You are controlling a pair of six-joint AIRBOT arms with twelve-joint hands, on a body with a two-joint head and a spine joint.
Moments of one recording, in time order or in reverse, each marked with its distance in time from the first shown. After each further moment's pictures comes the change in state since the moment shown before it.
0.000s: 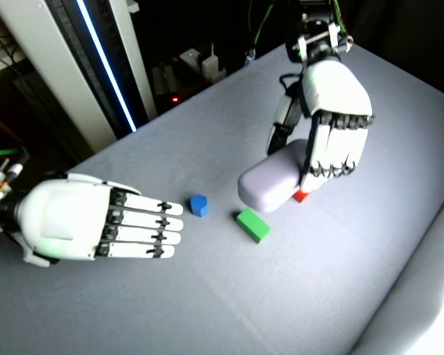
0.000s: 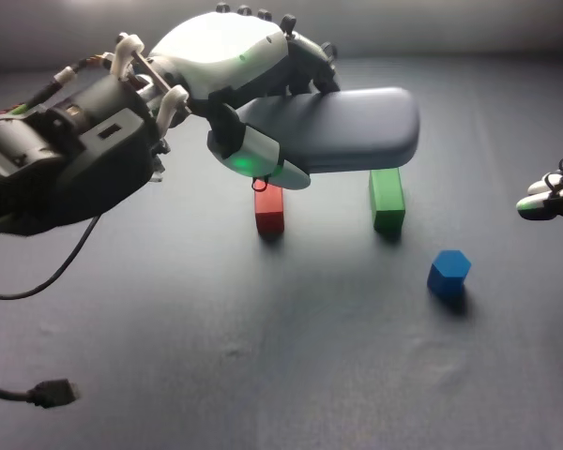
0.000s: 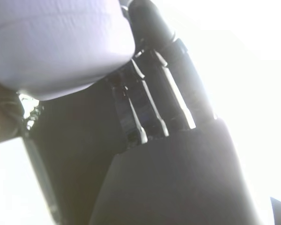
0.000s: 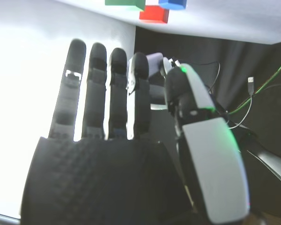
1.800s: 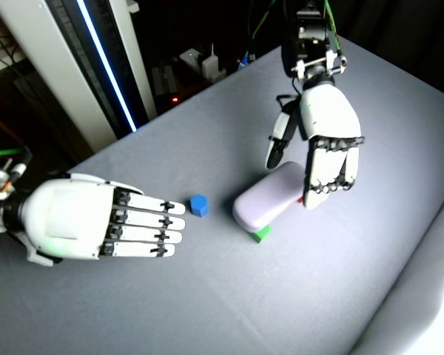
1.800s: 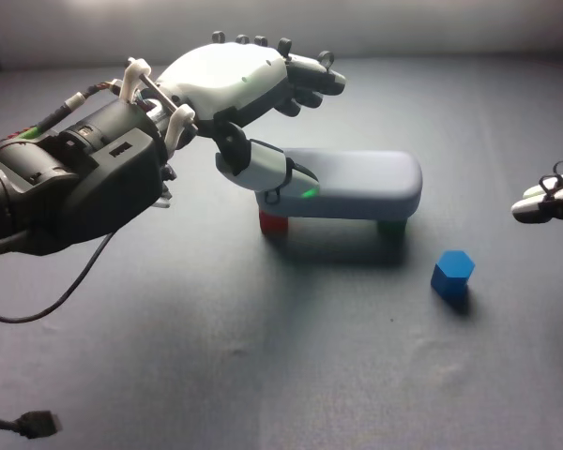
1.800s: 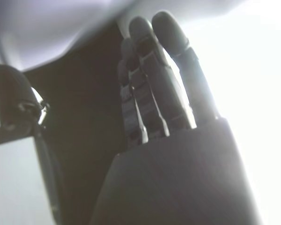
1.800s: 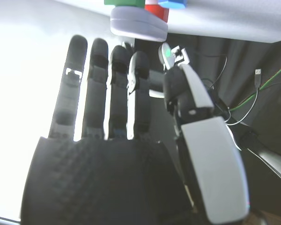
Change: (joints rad) left arm 0.049 -0.007 -0.019 -0.079 -0.035 -0.002; right arm 0.004 -0.007 0.000 -0.008 0.000 0.011
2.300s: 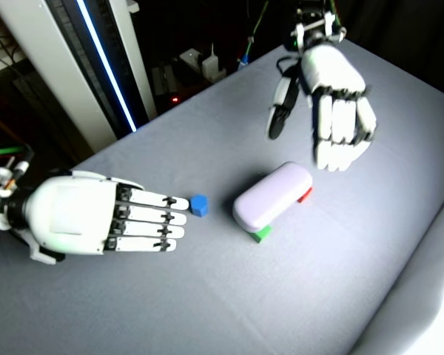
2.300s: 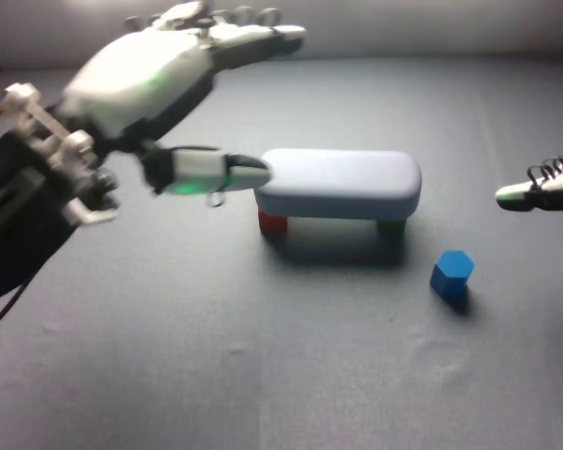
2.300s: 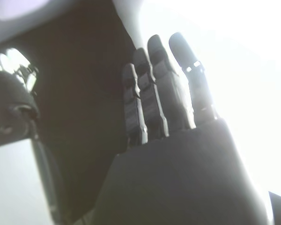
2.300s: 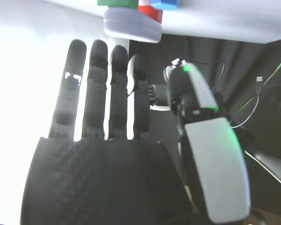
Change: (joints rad) left arm 0.164 0.236 -0.241 -0.061 -0.362 -0.004; right arm 0.038 -0.007 0.008 -0.045 -0.014 0.008
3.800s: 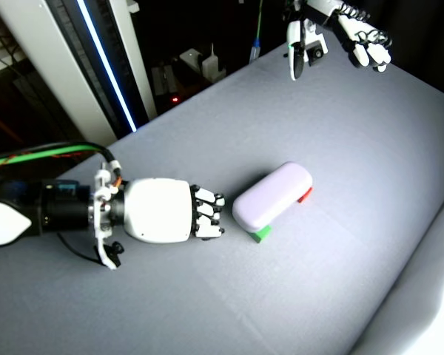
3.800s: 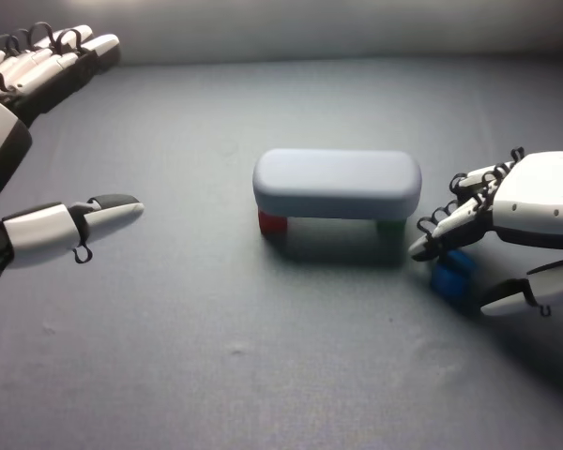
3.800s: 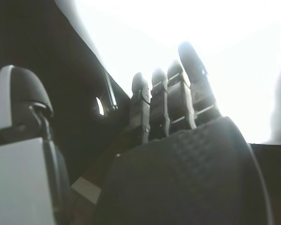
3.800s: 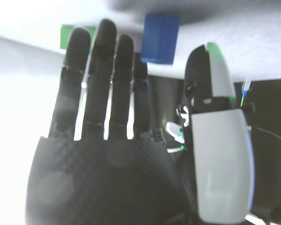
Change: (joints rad) left arm 0.387 0.201 -0.224 -0.234 -0.491 -0.024; right arm 0.307 -0.214 0.187 -0.521 -0.384 0.224
